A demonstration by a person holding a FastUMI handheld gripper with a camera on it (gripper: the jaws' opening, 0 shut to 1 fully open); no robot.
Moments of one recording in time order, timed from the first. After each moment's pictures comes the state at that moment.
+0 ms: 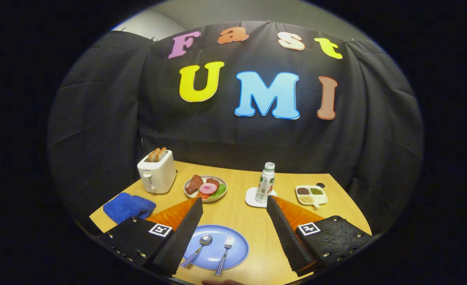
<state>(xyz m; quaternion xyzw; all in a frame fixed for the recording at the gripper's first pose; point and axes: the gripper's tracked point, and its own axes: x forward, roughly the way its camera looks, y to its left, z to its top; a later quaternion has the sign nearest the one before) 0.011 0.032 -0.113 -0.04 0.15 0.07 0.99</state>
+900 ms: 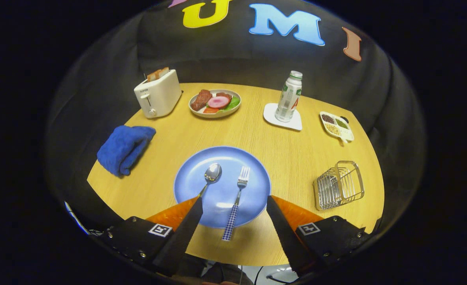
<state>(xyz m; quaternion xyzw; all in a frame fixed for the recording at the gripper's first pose) -0.027 0.048 -0.276 -0.04 0.43 0.09 0.90</state>
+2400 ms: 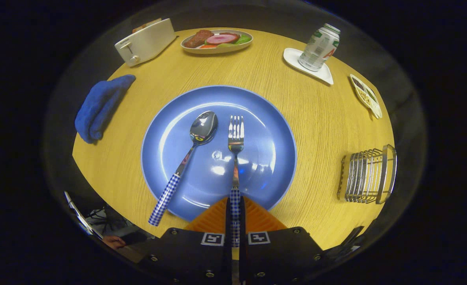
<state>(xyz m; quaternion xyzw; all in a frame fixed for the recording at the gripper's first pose) -0.021 0.038 -0.352 -0.11 0.60 0.12 0.79</state>
